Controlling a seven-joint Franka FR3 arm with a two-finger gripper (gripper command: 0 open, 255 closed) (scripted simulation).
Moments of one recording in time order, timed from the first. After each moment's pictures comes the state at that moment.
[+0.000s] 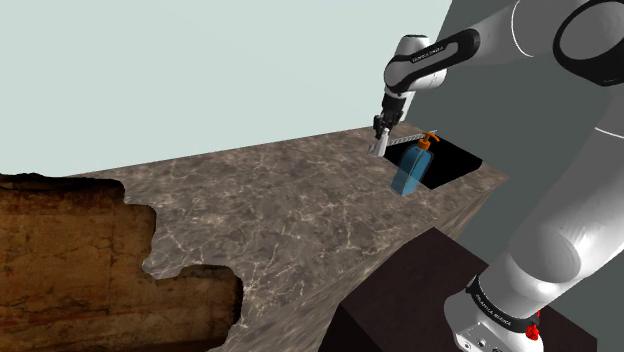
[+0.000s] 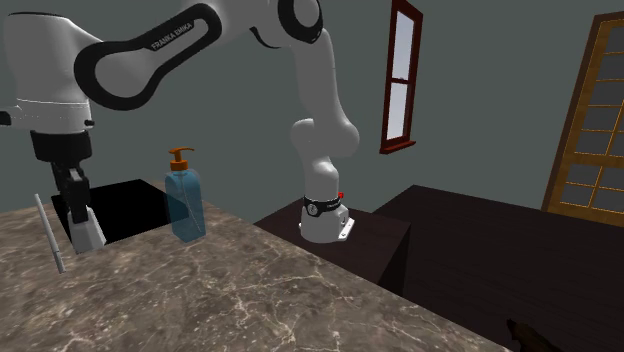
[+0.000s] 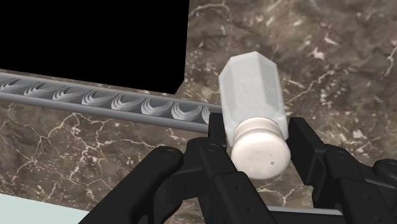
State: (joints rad) arm -0.28 0.15 -0.11 -2.02 -0.10 2.24 -0.25
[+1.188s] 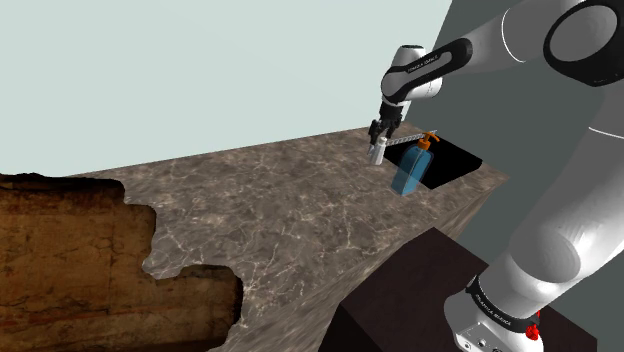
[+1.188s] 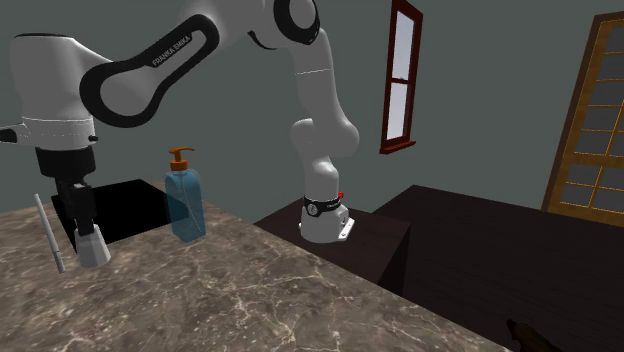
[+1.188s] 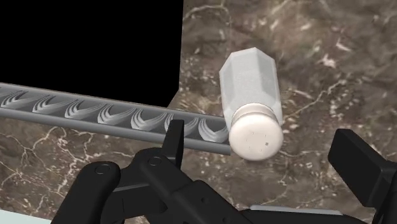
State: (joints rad) arm -0.28 0.18 -0.11 -2.05 -0.10 2.31 -0.24
